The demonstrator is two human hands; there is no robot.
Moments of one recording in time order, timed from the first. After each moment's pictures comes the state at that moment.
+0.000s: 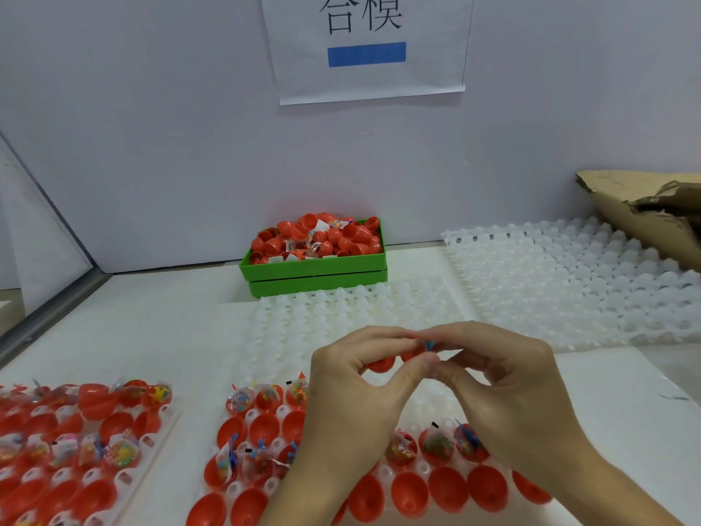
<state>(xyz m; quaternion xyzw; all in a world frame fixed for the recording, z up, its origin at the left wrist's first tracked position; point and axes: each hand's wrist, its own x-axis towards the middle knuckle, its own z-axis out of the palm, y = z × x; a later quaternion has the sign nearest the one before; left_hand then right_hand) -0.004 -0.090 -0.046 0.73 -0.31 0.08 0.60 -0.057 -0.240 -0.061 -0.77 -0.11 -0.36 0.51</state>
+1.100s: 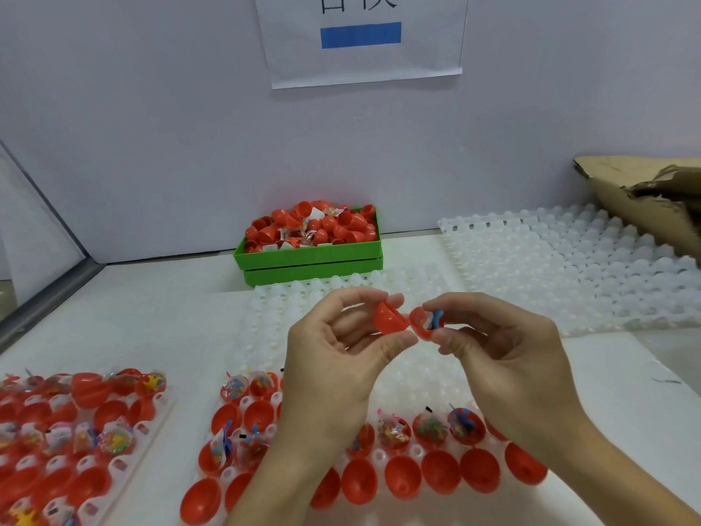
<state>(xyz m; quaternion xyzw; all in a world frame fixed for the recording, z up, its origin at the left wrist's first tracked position) 0.000 -0.087 -0.039 0.64 -0.28 -0.01 0.72 -0.058 -0.244 -0.058 -0.74 -0.07 -0.34 0.58</state>
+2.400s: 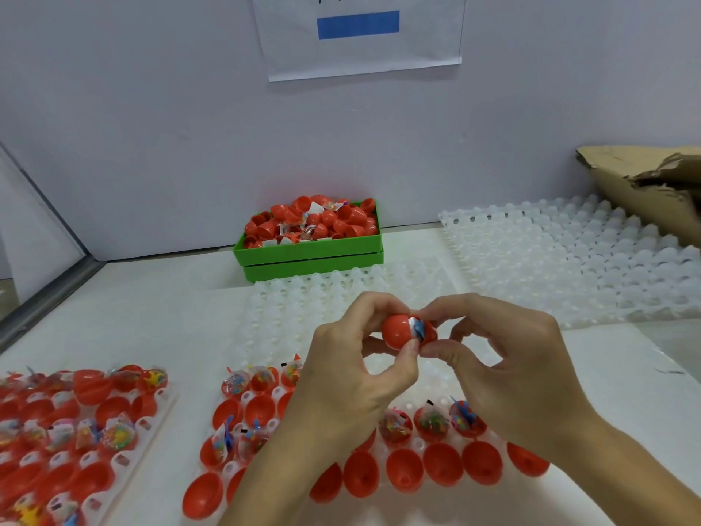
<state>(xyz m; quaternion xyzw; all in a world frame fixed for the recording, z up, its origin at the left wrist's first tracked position) 0.001 -0.086 -0.045 0.73 -0.39 0.02 0.56 -0.061 -0.248 -0.057 -0.85 -0.13 -0.41 0.31</state>
